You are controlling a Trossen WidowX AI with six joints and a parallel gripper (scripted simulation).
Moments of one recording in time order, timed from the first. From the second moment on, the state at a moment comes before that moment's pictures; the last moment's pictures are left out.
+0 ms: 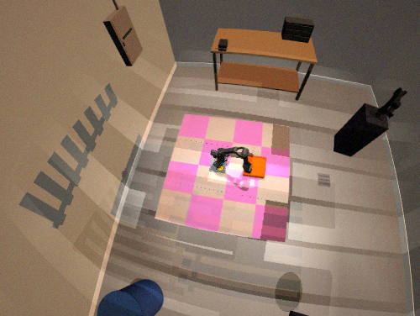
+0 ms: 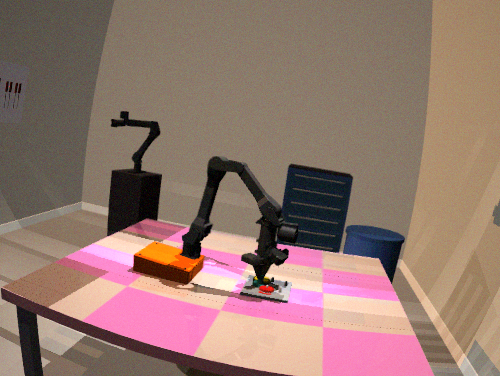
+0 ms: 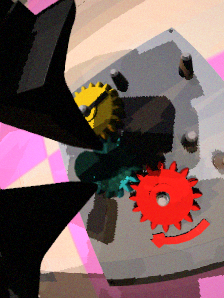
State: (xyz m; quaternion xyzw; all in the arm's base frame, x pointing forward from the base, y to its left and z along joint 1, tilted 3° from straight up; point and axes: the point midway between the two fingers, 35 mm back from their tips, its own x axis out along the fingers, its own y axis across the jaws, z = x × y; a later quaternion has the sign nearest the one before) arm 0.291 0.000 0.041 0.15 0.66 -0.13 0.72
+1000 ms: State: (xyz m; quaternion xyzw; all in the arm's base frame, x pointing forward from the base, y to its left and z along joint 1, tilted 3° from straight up) arm 0.278 -0.001 0.129 0.10 0.67 -0.09 0.73
